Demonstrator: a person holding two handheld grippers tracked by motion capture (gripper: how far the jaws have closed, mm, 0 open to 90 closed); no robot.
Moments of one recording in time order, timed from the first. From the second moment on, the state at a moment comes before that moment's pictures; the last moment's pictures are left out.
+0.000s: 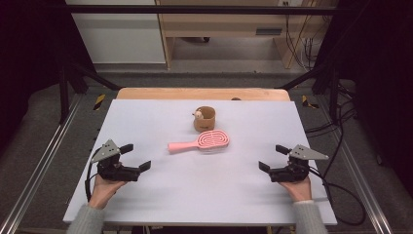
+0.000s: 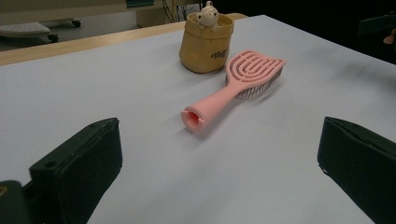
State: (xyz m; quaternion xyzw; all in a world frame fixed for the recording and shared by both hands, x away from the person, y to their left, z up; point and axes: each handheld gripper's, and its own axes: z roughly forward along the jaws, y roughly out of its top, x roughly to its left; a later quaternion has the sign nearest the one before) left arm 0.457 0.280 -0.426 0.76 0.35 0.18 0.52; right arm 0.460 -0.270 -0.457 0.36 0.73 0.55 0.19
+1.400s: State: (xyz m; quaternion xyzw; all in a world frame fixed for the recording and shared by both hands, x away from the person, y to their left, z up) left arm 0.496 0.246 -0.396 0.79 0.33 0.18 0.48; right arm 0.461 -0.270 -0.458 0.36 0.73 0.55 0.19
